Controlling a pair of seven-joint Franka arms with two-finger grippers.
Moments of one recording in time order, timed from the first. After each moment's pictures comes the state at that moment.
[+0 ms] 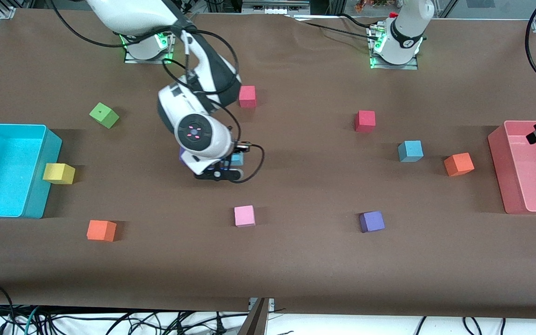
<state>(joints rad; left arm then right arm) 0.07 0.11 0.13 -1.49 -0.08 1.63 -0.02 0.56 0.70 0.08 -1.25 0.16 1.76 0.63</state>
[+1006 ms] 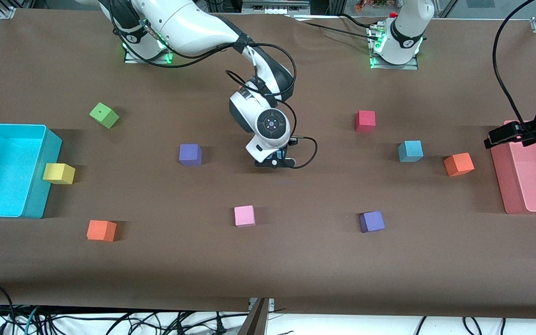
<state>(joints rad) 0.01 0.17 0.08 -1.49 -0.08 1.59 -0.02 0.76 0.92 0.07 -1.15 0.16 1.91 0.75</state>
